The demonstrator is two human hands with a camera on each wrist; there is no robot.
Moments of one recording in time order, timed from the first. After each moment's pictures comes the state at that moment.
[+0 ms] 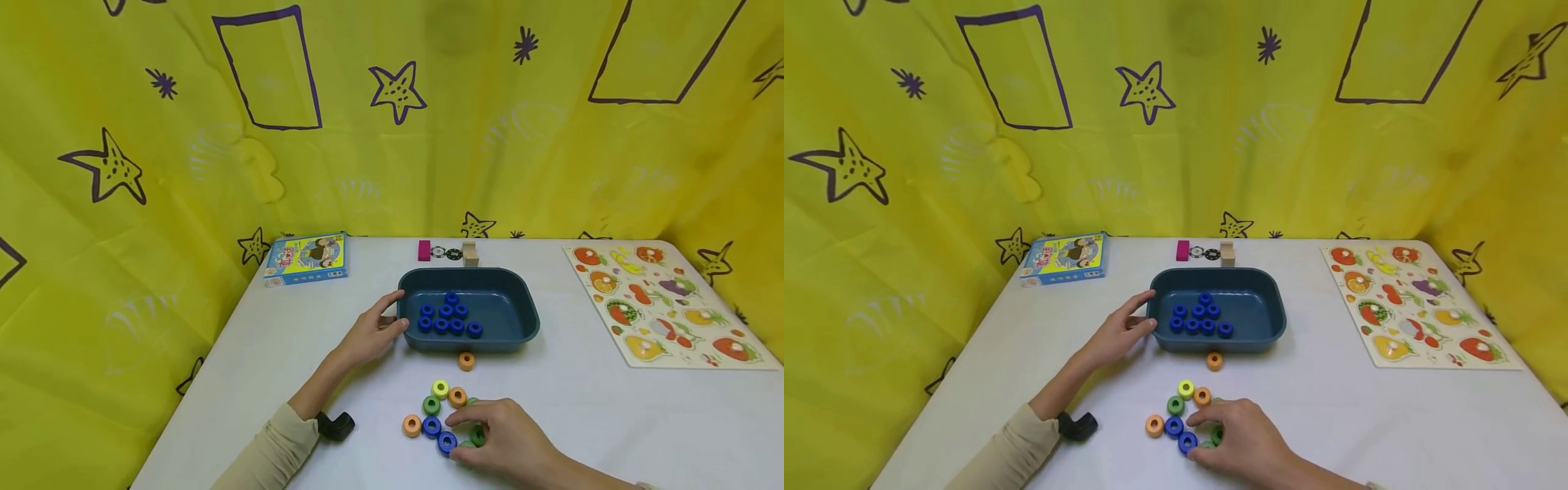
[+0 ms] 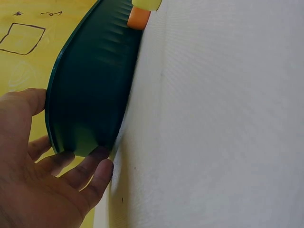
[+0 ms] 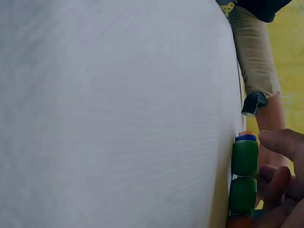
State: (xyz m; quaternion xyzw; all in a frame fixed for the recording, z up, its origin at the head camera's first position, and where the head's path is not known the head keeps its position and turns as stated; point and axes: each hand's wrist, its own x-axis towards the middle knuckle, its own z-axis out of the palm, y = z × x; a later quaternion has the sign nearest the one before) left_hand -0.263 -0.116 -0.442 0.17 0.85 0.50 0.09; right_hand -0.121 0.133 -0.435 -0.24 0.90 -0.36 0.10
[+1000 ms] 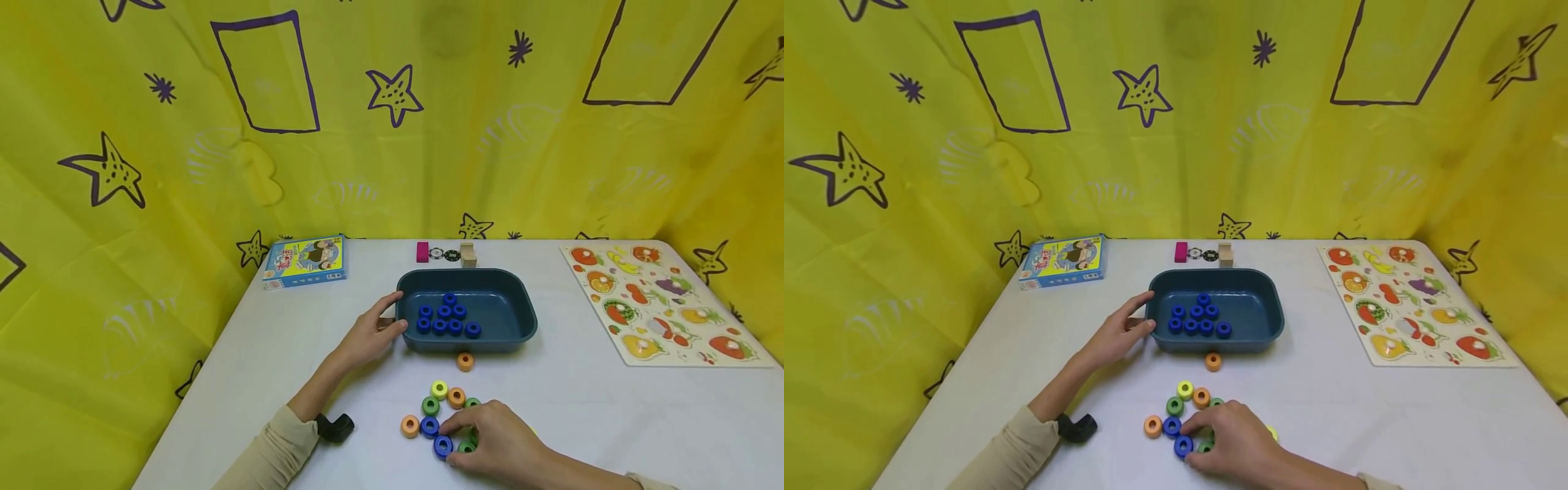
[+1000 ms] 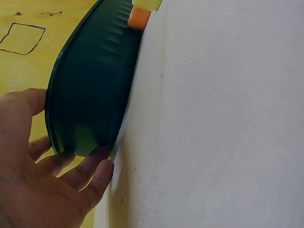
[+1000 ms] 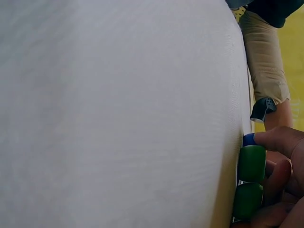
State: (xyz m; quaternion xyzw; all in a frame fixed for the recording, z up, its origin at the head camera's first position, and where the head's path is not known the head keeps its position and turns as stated) left_hand -0.263 -0.117 -0.442 0.17 0.85 0.50 0.09; right_hand -0.124 0.125 -0.437 -0.26 0.89 -0.34 0.15
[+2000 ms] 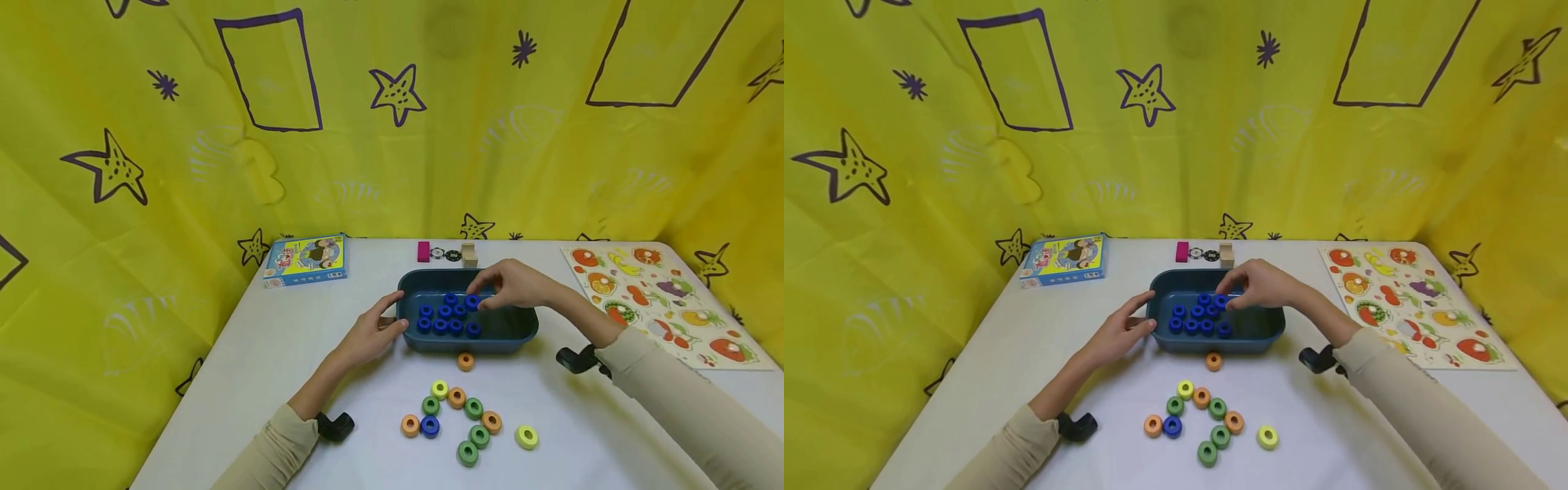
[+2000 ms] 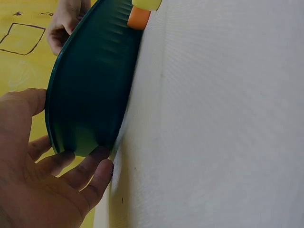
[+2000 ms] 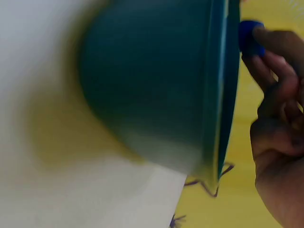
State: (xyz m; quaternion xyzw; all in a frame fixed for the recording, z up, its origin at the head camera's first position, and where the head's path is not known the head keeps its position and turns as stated) left_hand -0.264 -0.118 -0.443 0.17 0.84 0.50 0.09; right_hand -0.319 0.204 -0.373 -0.37 0.87 -0.30 0.09
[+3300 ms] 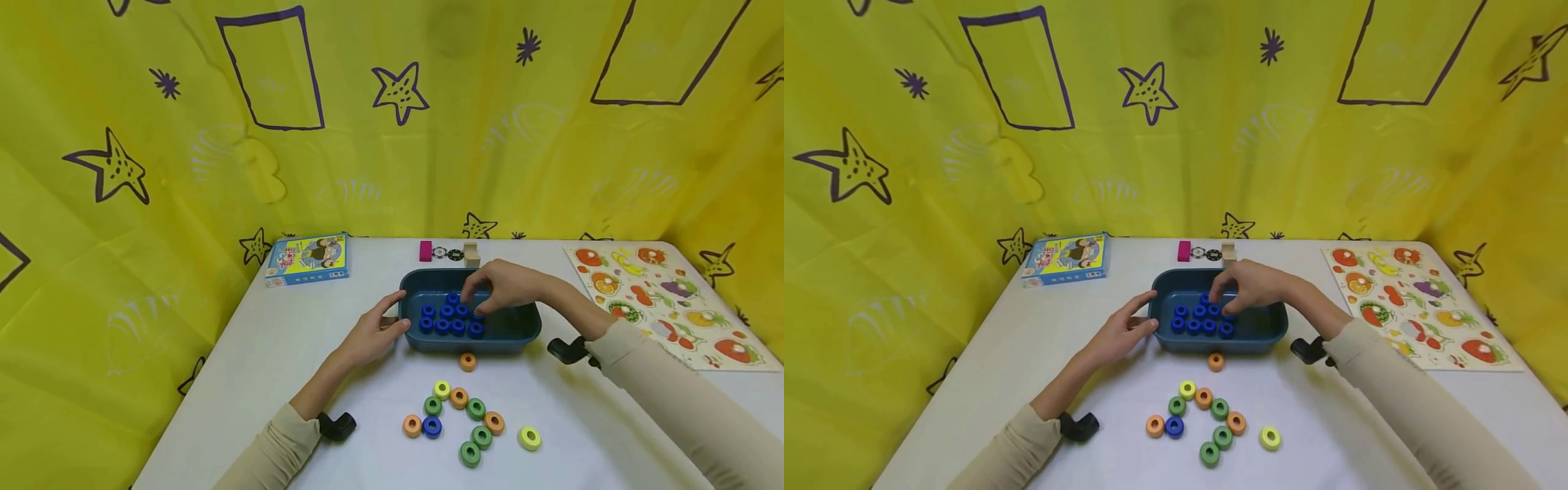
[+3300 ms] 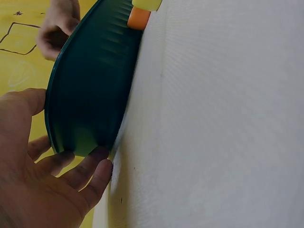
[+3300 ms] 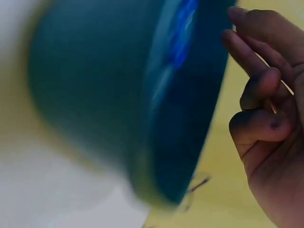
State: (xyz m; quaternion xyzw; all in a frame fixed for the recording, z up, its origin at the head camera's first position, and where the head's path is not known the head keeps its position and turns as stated) left_hand -0.264 -0.119 -0.443 0.17 0.85 0.50 0.09; right_hand -0.324 0.182 -0.364 -0.42 0.87 -0.23 0.15
